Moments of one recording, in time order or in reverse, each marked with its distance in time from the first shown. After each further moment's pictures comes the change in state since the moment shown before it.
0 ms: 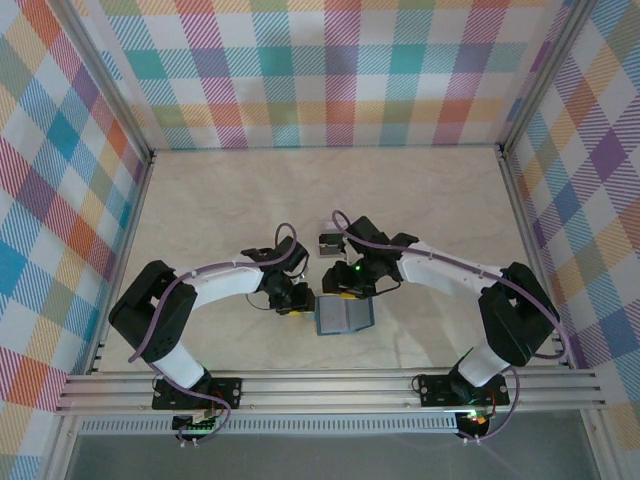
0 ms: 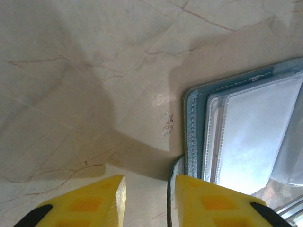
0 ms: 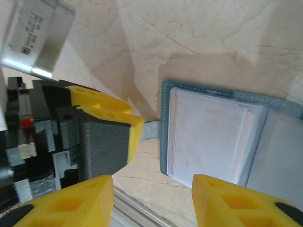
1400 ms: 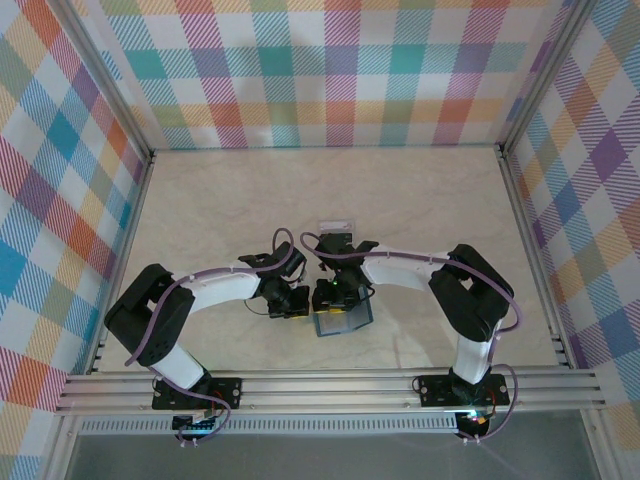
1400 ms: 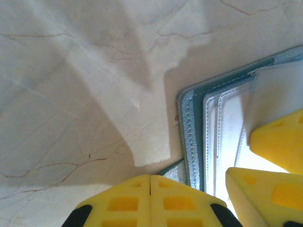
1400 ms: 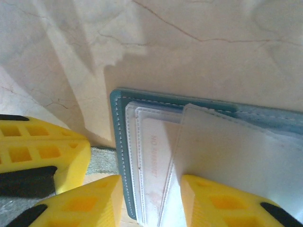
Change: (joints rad) left arm -0.005 -0.028 -0.062 0.056 0.006 -0.022; right arm 0.105 0.239 0.099 -0.043 0.127 -0.024
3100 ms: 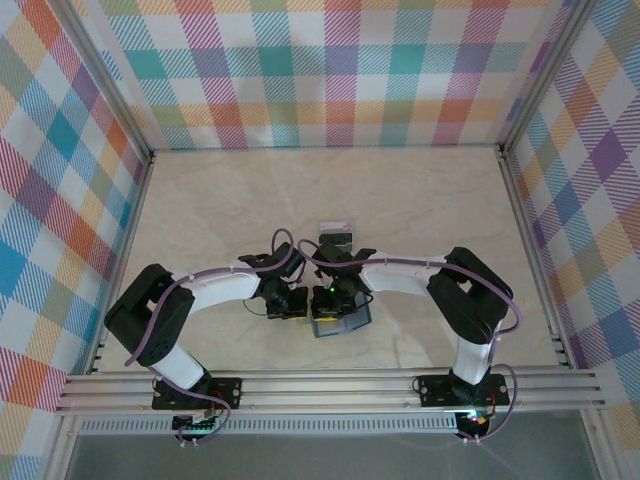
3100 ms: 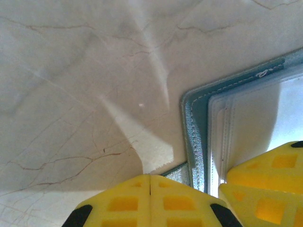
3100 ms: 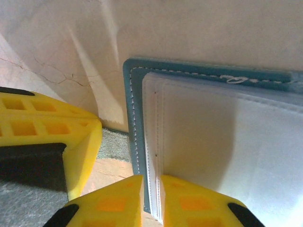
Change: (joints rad) left arm 0.000 0.000 0.001 -0.026 -0.019 0.004; right arm 0.045 -0.006 -0.053 0.092 -0.073 0.049
